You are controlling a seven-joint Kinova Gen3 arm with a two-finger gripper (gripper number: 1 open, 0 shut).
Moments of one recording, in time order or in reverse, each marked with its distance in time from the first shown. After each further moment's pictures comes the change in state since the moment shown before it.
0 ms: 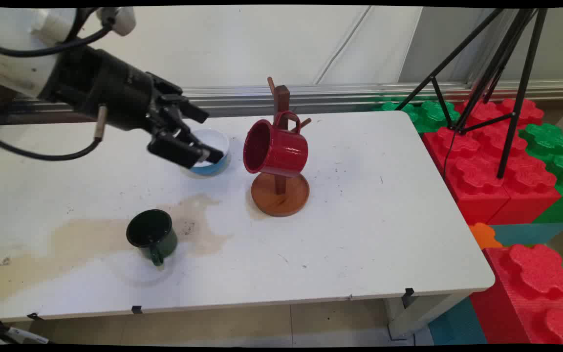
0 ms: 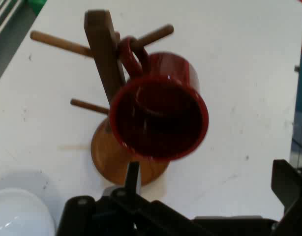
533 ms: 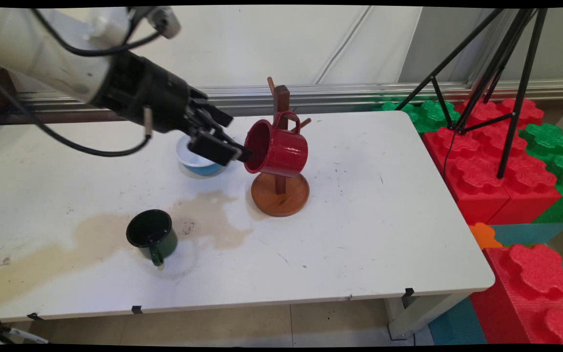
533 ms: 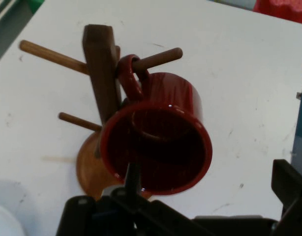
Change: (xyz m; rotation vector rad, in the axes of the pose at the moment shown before) arm 0.014 -0.002 0.040 -0.014 0.016 -0.092
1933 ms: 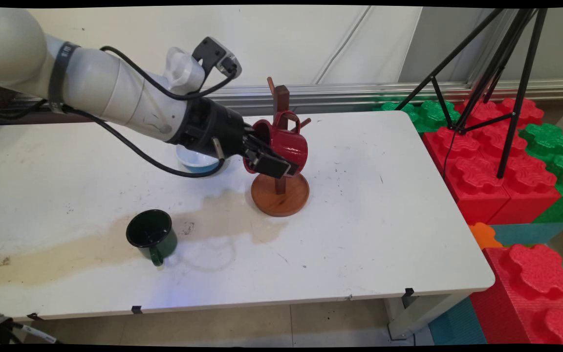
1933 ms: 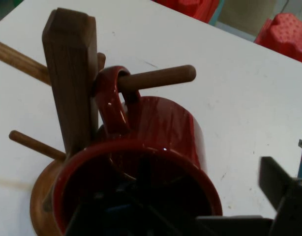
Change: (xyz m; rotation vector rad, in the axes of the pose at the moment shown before) arm -0.011 0.005 0.090 -0.032 0.075 -0.143
